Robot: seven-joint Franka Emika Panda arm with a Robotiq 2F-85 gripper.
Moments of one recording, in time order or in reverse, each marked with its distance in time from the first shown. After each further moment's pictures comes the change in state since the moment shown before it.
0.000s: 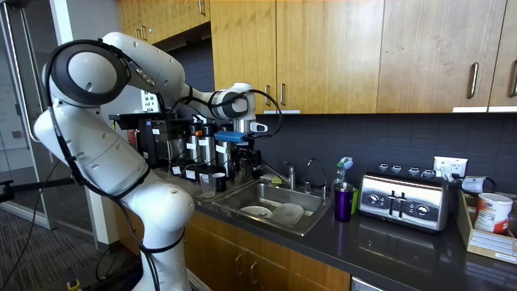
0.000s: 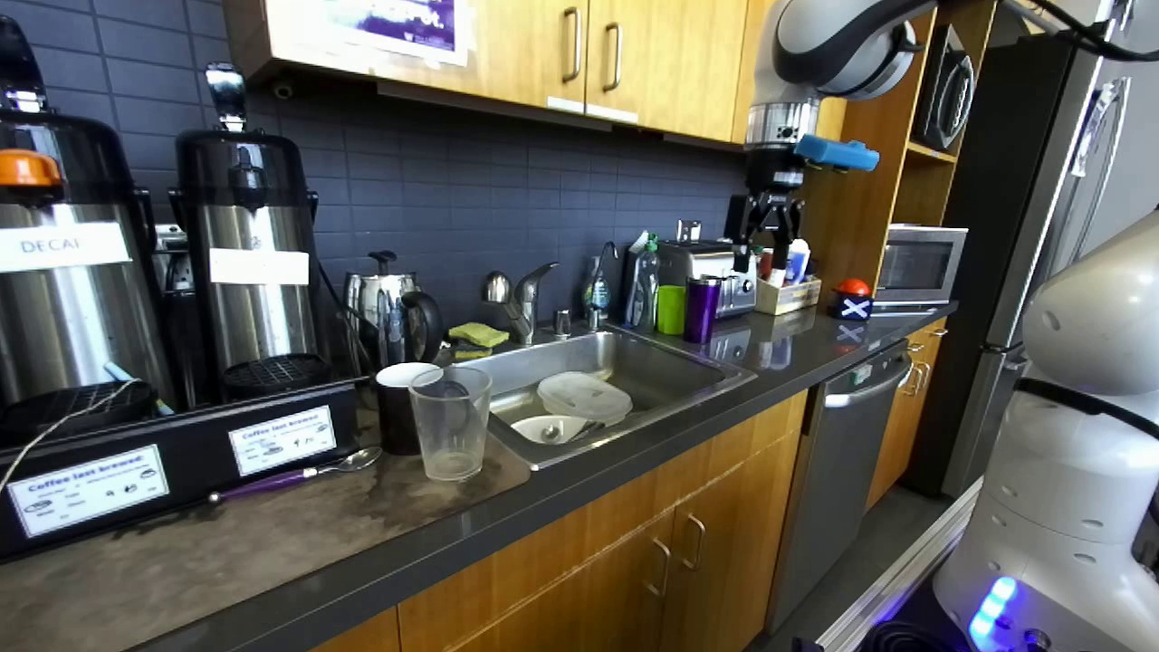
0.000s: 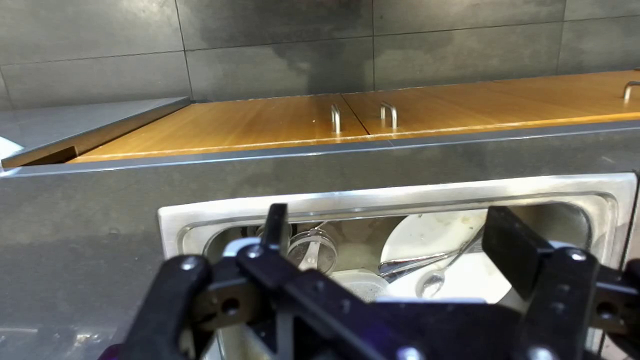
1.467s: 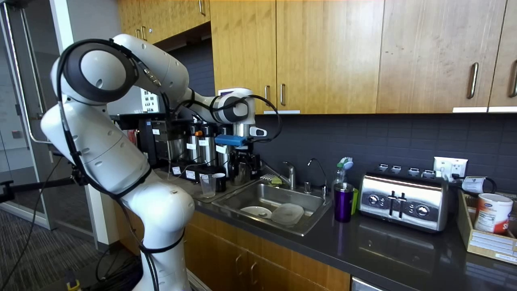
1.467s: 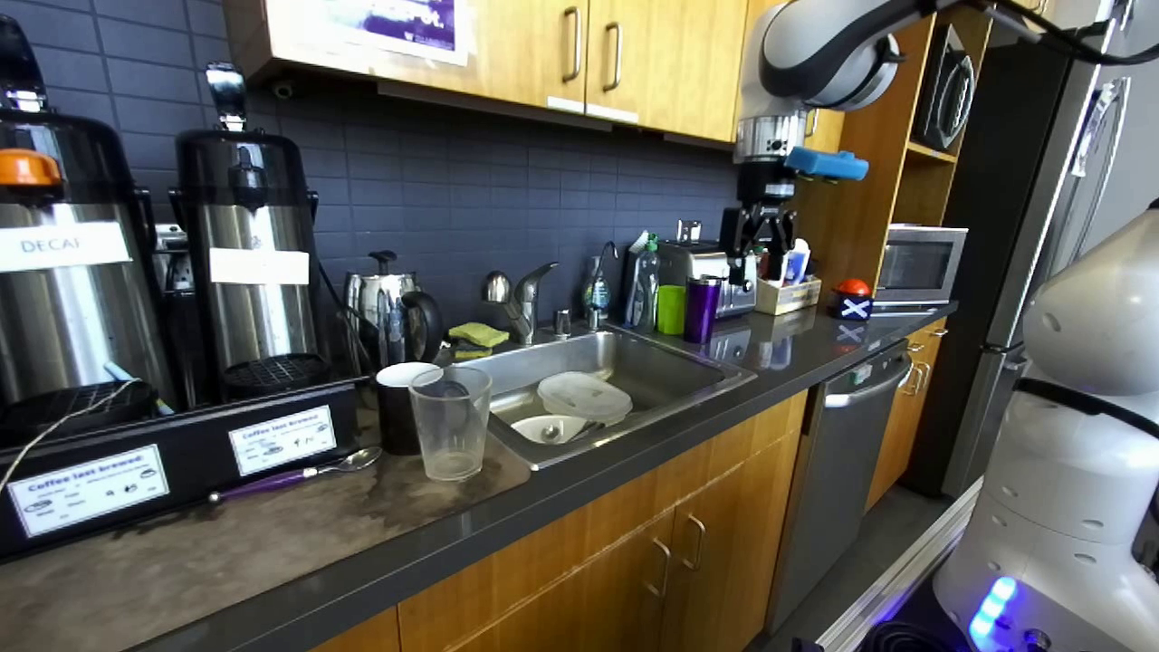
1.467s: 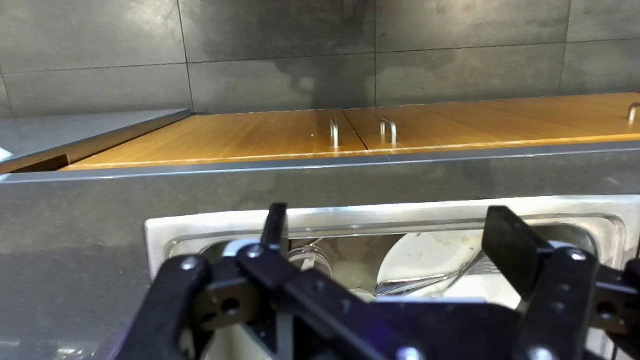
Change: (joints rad) arm 0.006 0.047 0.021 -0.001 0.000 0.005 0.001
